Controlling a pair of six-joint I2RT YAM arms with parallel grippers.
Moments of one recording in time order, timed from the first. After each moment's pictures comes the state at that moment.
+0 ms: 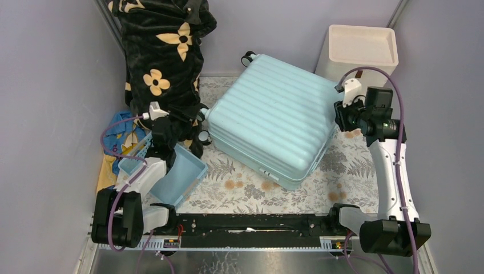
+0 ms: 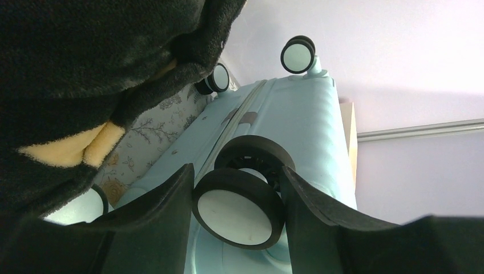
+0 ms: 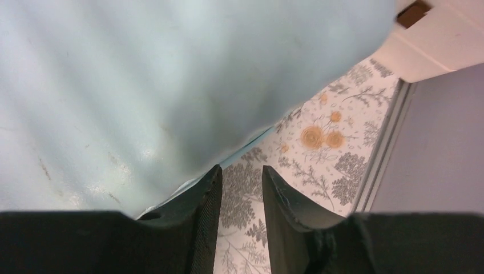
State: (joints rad) left arm -0.10 1.19 0.53 0.52 0.10 -1.17; right arm -0.06 1.13 1.24 -0.85 -0.26 -0.46
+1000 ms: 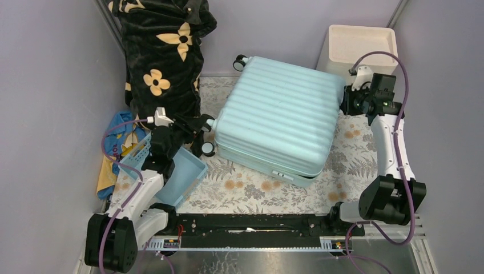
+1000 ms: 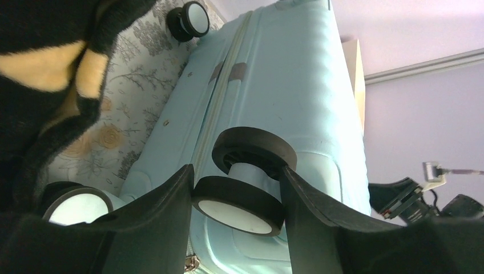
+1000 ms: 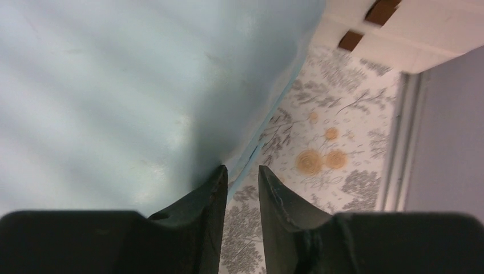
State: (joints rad) left arm -0.16 0.98 0.46 0.36 0.21 -1.08; right arm -0.19 1.38 1.30 -0.65 -0.33 -0.26
